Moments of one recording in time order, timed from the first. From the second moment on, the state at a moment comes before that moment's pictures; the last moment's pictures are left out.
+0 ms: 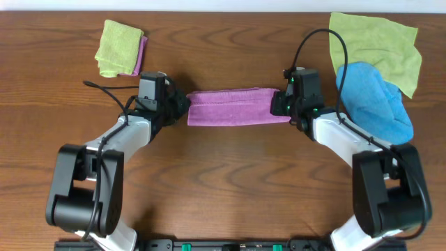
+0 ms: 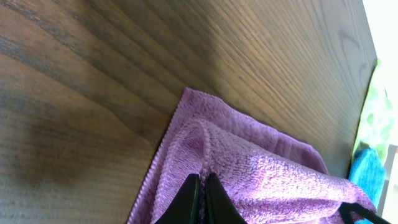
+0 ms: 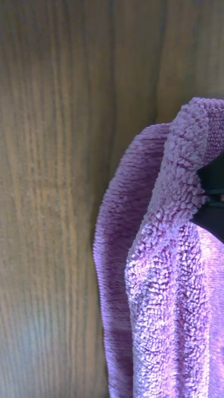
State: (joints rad) left arm -0.18 1.78 0.89 0.03 0.34 -0.87; right arm 0.23 1.79 0.94 -0.03 -0.09 0.33
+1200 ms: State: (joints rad) left arm -0.20 1.68 0.95 0.03 0.32 -0.86; right arm 0.20 1.47 0.94 -0.37 -0.01 0.43
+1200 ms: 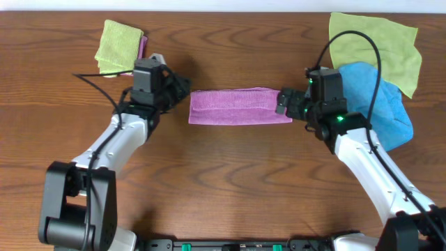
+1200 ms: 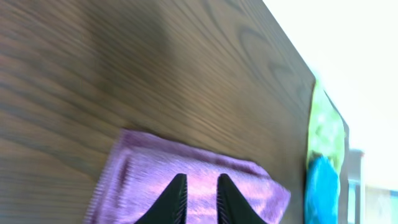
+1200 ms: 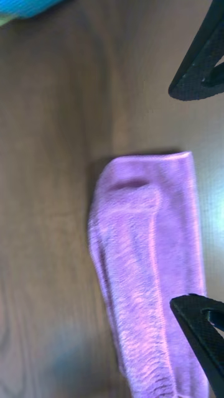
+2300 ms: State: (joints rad) left arm -0.30 1.90 0.95 0.02 0.20 -0.87; right arm 0.15 1.81 0.94 -0.14 -0.20 0.69
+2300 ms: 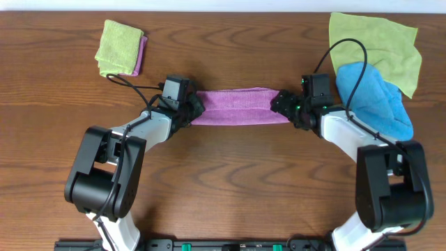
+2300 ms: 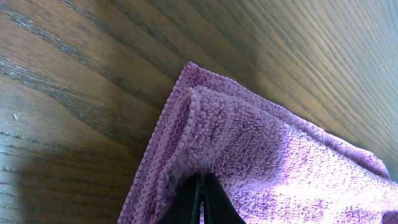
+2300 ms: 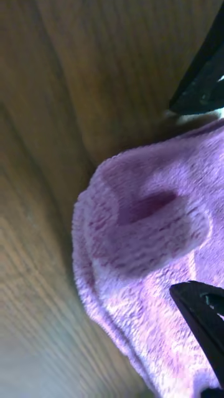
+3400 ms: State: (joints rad) left arm -0.30 1.91 0.98 -0.01 0.20 -0.87; right arm 0.24 1.72 0.95 -0.02 -0.24 0.64
